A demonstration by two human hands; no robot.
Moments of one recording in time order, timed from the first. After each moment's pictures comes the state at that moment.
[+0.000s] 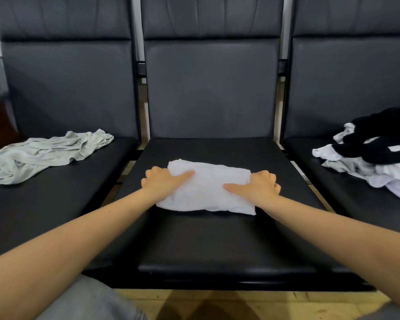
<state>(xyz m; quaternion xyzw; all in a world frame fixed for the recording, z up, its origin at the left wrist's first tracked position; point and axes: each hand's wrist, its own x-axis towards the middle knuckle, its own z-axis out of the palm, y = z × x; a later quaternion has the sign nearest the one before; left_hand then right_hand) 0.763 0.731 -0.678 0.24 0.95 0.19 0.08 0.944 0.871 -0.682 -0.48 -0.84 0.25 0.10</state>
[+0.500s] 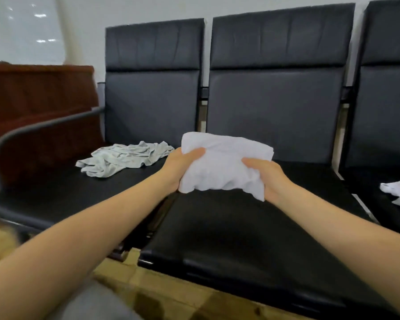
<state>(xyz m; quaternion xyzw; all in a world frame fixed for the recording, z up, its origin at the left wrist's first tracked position) 0.773 0.635 -0.579 0.23 0.73 0.63 0.16 0.882 0.812 -0.609 -0.24 -0.53 0.79 0.21</state>
